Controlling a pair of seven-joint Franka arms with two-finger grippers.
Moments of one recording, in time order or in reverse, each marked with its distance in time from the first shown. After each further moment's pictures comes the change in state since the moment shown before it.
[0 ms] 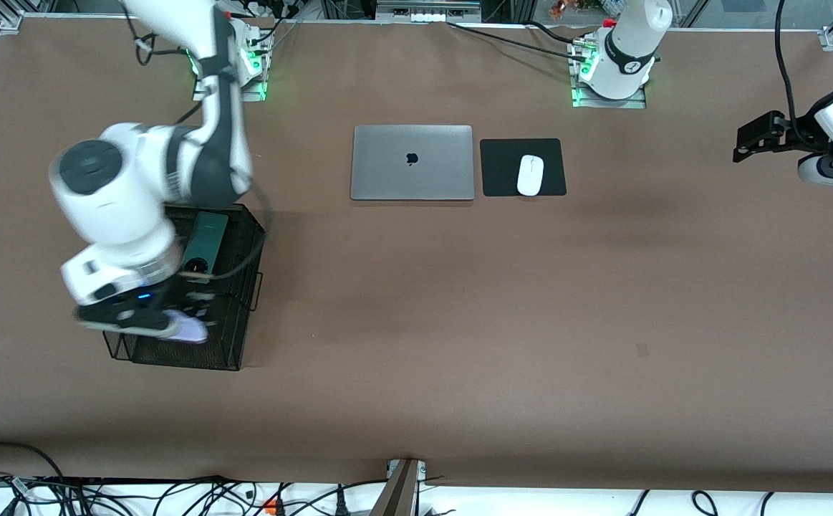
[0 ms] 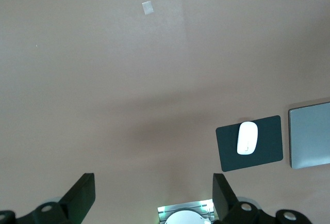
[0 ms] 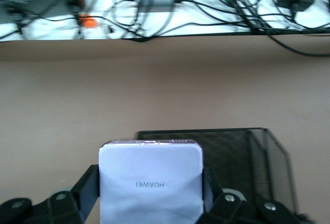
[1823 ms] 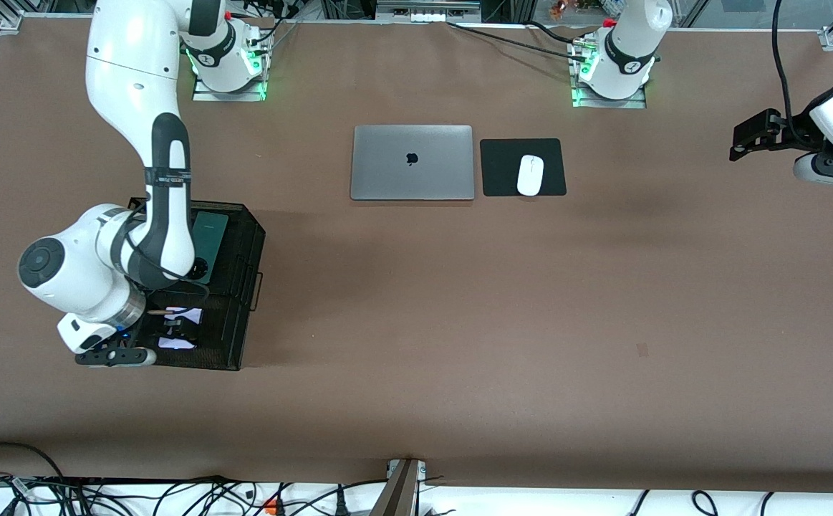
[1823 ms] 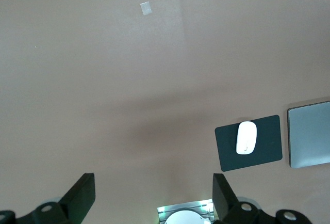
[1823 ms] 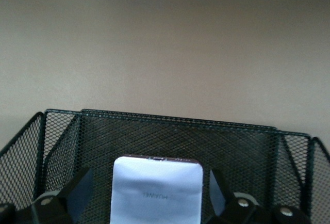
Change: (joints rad) left arm 0.000 -0.002 -0.004 0.000 0.000 -0.001 -0.002; right arm -0.364 0.147 0.293 0.023 0.236 0.039 -0.371
